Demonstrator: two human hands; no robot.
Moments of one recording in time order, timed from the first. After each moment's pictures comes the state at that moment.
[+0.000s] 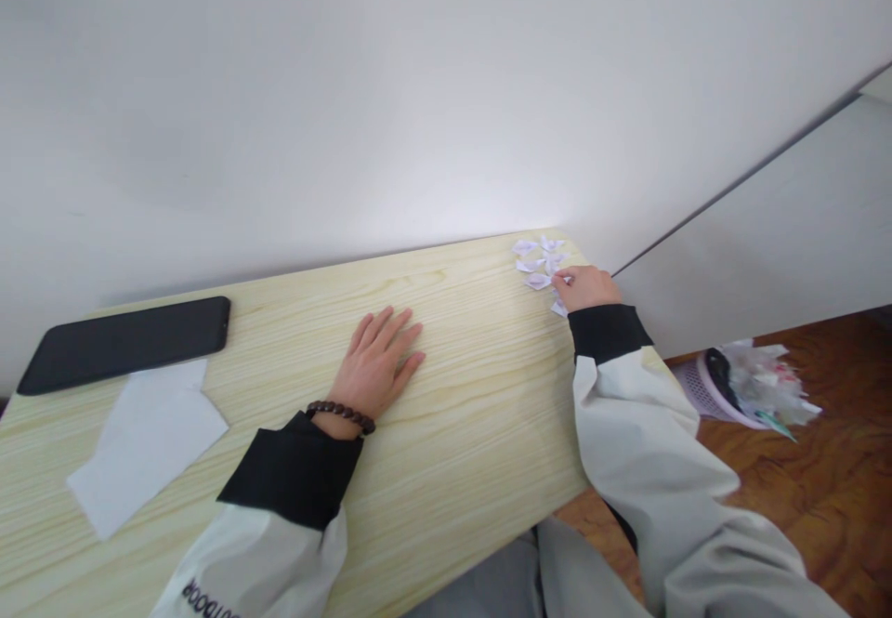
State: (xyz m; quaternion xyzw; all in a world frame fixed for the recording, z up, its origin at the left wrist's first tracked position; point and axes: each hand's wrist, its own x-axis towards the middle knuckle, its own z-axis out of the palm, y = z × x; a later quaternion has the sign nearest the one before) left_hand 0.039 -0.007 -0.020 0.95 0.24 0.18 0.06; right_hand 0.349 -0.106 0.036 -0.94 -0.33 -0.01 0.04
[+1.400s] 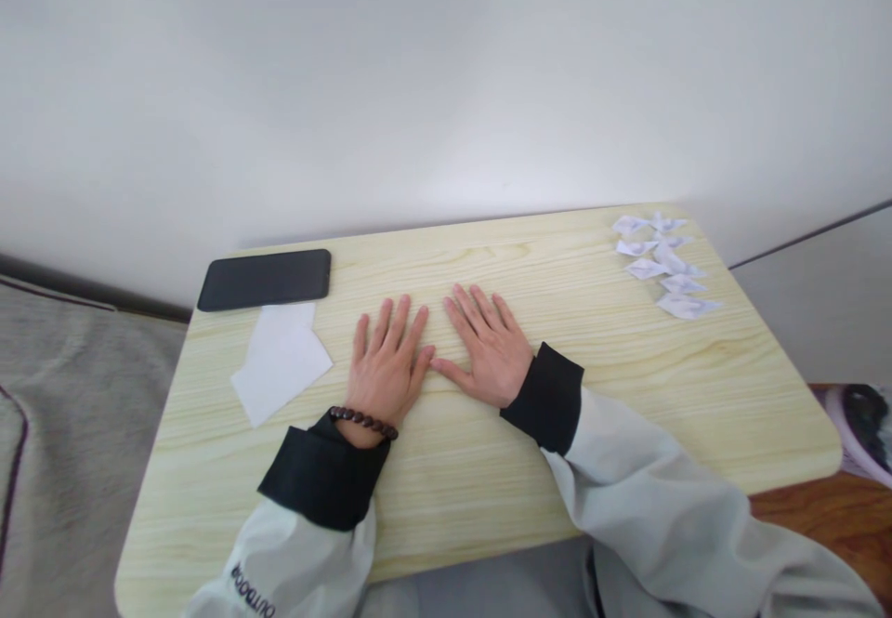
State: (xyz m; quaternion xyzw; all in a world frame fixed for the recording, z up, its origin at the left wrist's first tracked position) left_hand -0.036 -0.035 -0.015 0.90 0.42 0.12 0.00; right_hand 0.134 -0.085 -0.018 -0.64 -0.75 0.03 0.15
